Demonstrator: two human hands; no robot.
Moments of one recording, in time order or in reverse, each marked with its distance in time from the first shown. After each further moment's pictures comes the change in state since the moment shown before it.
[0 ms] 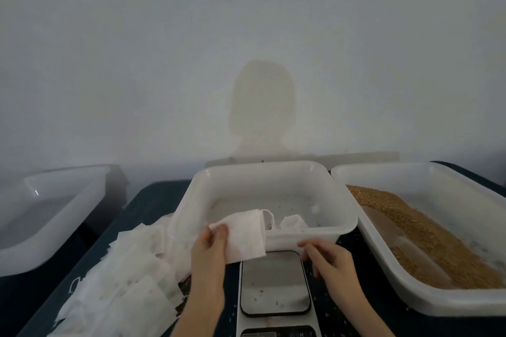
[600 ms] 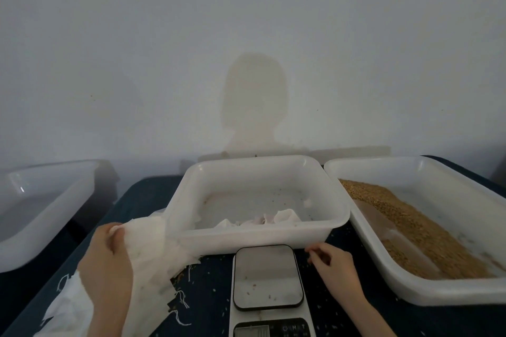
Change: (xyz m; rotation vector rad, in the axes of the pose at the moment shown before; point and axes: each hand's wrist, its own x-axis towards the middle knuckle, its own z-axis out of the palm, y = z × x) left_hand 0.058 -0.003 -0.121 0.661 0.481 0.367; right_hand 0.009 0.061 -0.020 -0.372 0.035 0.172
